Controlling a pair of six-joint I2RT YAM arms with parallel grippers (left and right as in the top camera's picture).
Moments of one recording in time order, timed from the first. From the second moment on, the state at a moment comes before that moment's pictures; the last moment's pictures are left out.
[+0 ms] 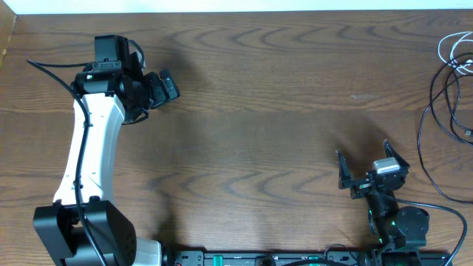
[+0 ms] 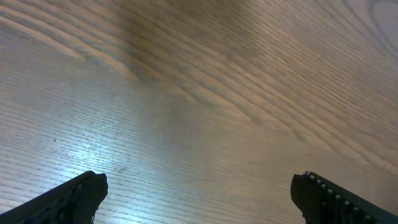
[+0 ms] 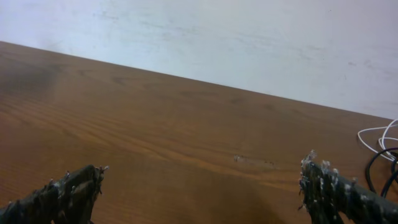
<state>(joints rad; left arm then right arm) 0.08 1.62 1.41 -0.96 0.23 -0.36 0.03 0.01 0.01 -0.06 -0.16 -0.11</state>
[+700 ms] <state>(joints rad) 0.08 1.62 1.41 -0.98 0.16 -0.35 0.03 0.01 0.01 -0.06 -0.16 -0.11</state>
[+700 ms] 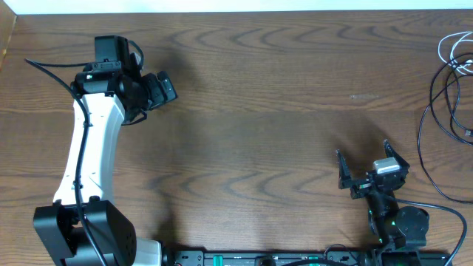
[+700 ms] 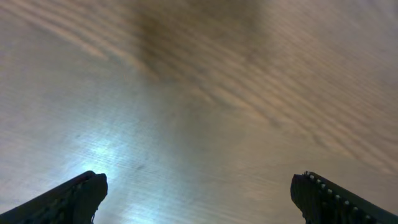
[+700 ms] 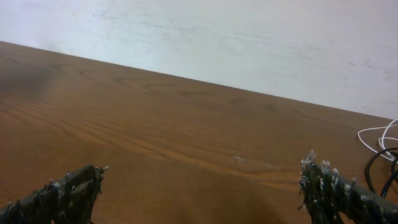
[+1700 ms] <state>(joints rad) 0.05 0.45 0.25 0.04 0.10 -0.09 0.03 0.01 0.01 -0.06 -0.16 -0.10</state>
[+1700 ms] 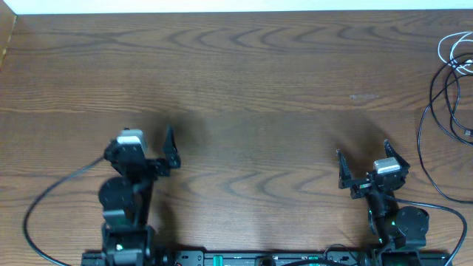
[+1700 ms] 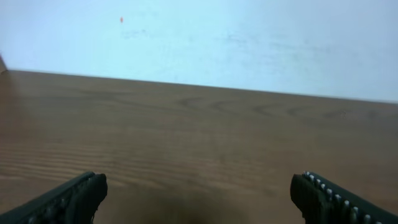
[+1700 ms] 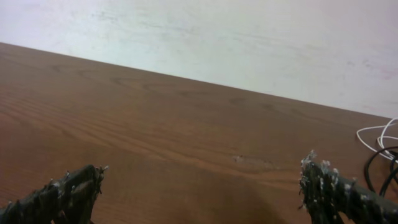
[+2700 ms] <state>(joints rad) 0.02 0.01 0.02 -0.11 0.03 0.02 0.03 0.01 0.01 -0.06 -0.16 -0.10</state>
